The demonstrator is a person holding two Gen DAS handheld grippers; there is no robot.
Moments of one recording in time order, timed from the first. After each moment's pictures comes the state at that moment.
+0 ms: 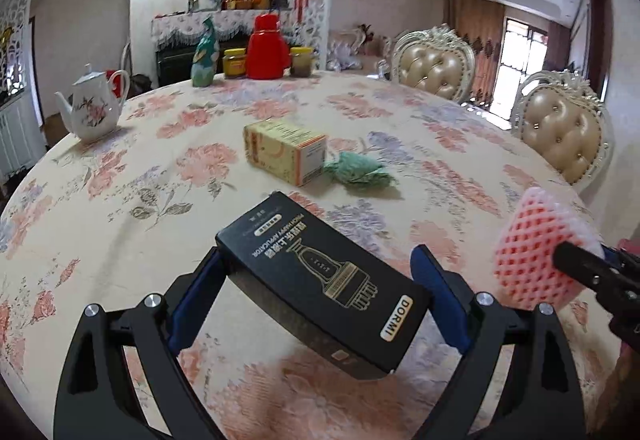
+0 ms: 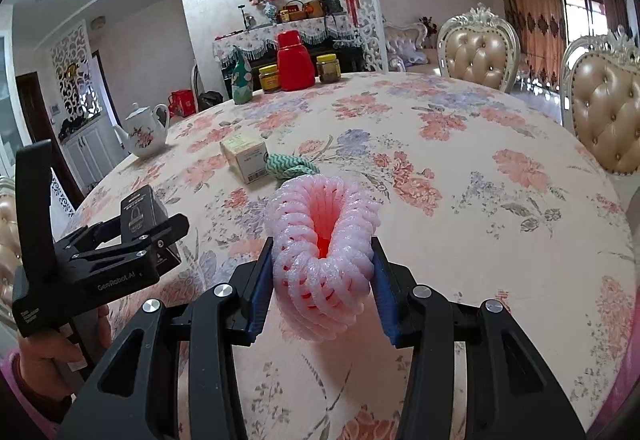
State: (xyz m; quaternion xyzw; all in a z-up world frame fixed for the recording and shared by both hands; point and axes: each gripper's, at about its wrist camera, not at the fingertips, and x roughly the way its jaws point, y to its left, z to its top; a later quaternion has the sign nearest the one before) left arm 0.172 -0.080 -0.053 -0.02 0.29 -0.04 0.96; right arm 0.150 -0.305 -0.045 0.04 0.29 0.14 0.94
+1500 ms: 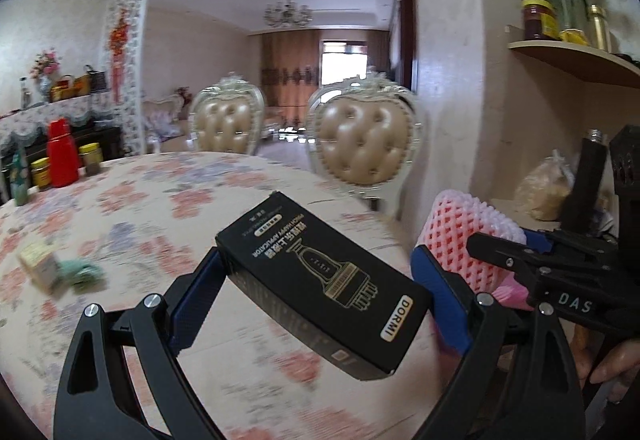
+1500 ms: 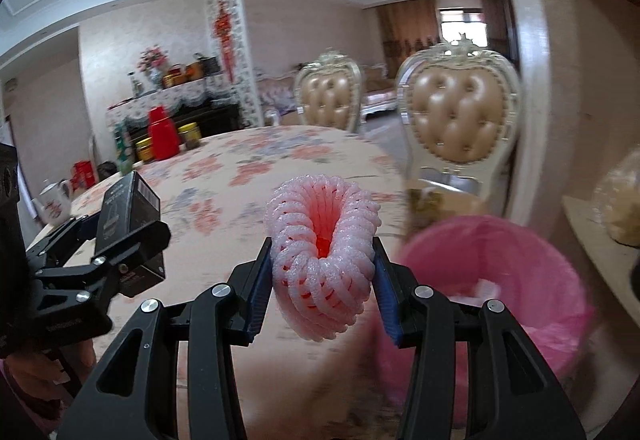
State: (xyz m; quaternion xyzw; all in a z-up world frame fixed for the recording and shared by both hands) left arm 0.087 -0.325 -0.004 0.05 0.17 -0.35 0.92; right arm 0.017 -0.520 -0.015 0.09 0.21 -0.08 0.97
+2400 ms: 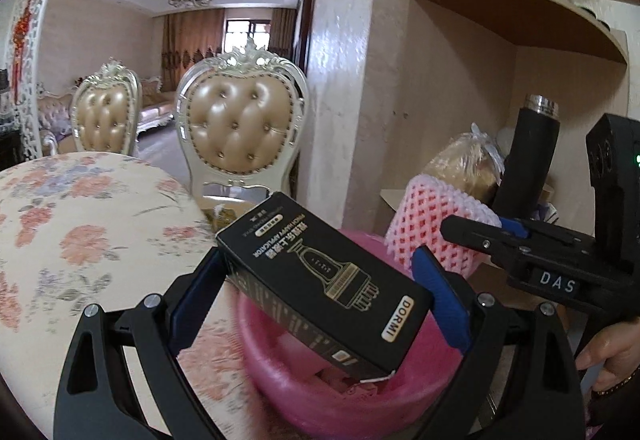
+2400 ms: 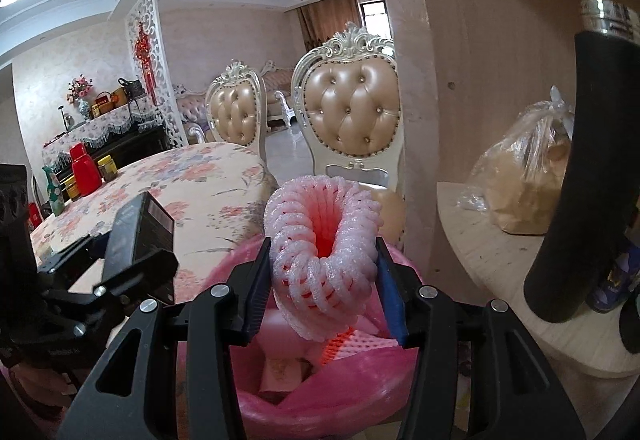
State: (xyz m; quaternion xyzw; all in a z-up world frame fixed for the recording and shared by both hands) left arm 0.084 -0.518 -0.028 0.07 0.20 -0.52 0.83; right arm -0.023 -0.672 -0.032 0.13 0.21 -0.20 0.95
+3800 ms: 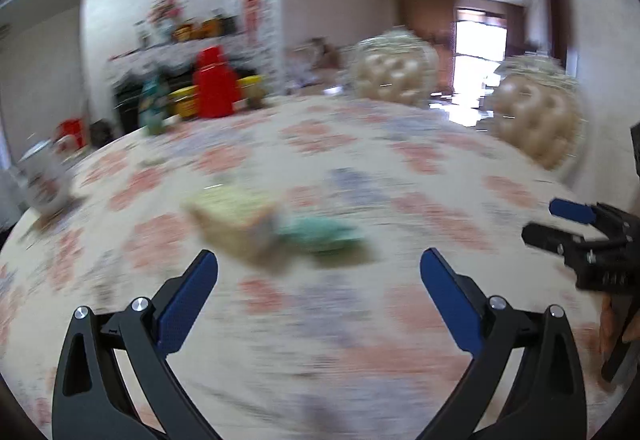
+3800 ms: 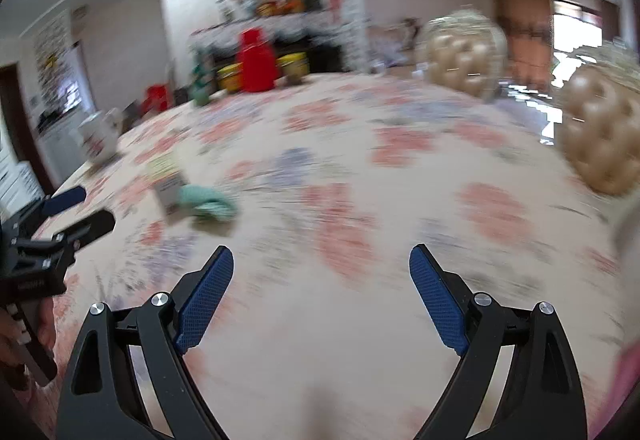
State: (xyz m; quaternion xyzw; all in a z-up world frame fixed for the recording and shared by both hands) left arm 0.251 -0.087 -0.036 0.03 0.27 -0.08 0.96; right arm 0.264 -0.335 -0.052 0.01 0.31 0.13 0.94
